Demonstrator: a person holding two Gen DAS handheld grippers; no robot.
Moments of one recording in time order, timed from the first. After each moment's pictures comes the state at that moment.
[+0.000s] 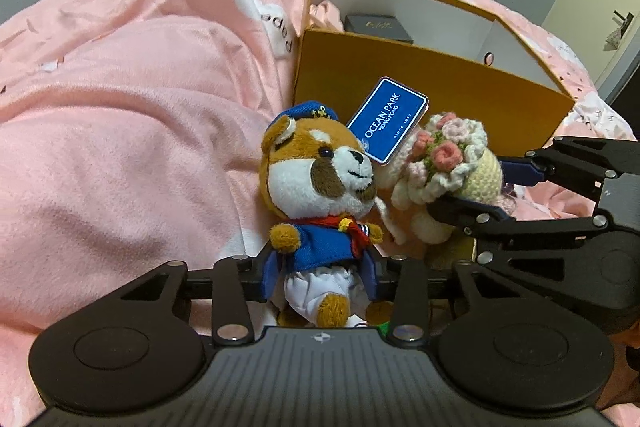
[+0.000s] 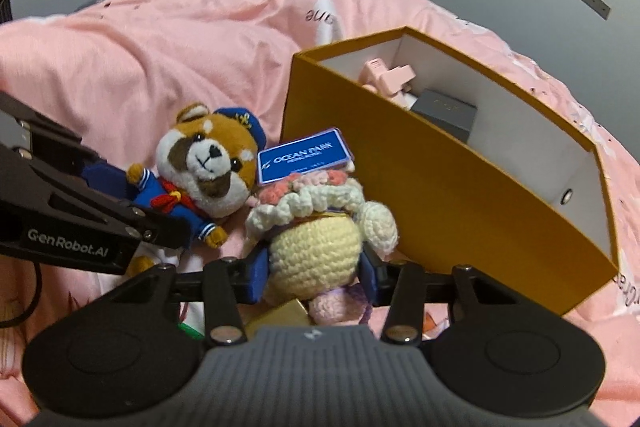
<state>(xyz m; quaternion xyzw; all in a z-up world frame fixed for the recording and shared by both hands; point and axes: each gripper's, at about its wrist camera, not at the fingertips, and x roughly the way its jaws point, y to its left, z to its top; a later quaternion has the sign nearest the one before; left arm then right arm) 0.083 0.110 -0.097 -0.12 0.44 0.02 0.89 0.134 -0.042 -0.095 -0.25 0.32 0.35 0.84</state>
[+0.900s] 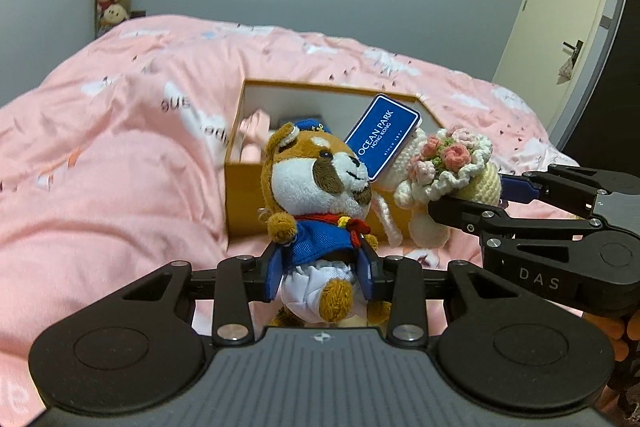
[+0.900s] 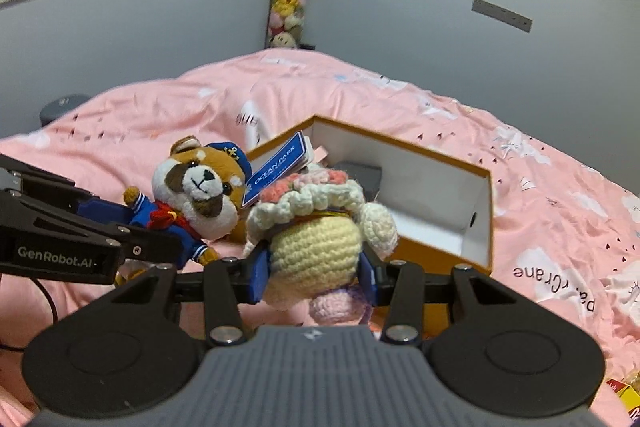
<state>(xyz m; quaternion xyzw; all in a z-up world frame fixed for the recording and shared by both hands) 0.068 0.066 -0.014 -0.10 0.33 -0.02 0.94 0.111 -0.115 -0.016 -0.15 0.24 0.30 0.91</state>
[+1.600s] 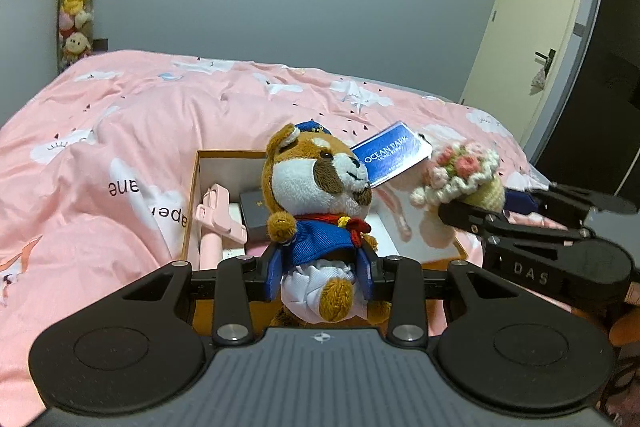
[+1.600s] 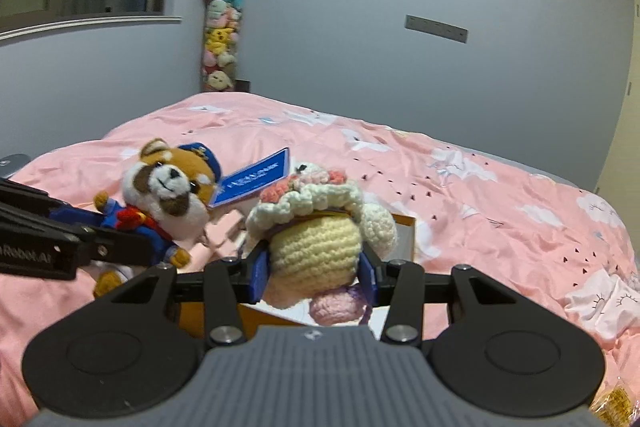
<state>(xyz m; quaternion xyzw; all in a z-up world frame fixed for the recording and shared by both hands) 0.162 0.071 0.018 -0.10 0.31 -0.07 0.94 0.190 -0.133 0.017 -0.11 0.21 0.22 0.95</state>
